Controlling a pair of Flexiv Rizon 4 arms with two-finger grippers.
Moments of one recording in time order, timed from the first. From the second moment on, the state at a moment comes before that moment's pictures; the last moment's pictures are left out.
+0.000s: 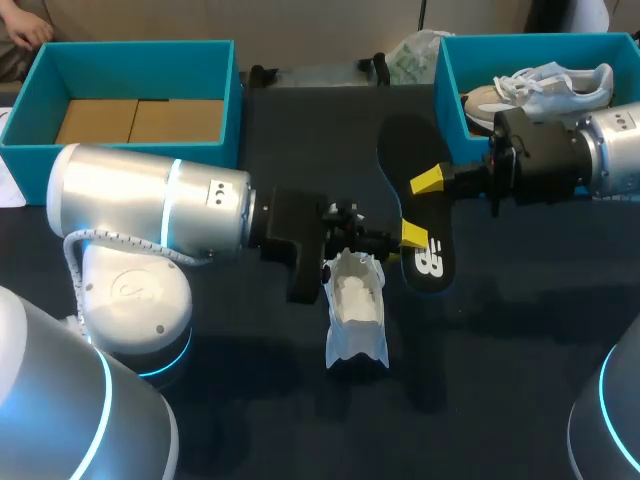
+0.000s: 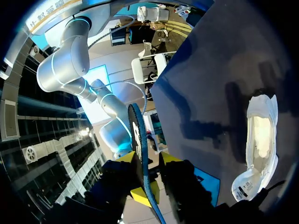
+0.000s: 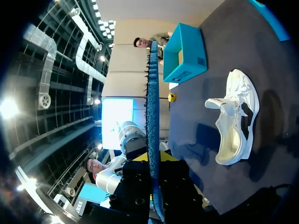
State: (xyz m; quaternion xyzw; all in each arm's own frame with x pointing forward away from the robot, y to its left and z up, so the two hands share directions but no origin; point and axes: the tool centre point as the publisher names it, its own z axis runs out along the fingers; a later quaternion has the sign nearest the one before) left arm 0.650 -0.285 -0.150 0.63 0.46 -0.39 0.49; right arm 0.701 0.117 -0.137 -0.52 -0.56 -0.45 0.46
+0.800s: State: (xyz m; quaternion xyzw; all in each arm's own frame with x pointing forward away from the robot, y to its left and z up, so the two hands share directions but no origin) left arm 0.679 -0.218 -0.152 0.61 0.55 -0.35 0.44; right arm 0.704 0.111 -0.169 -0.53 -0.56 -0.43 0.47
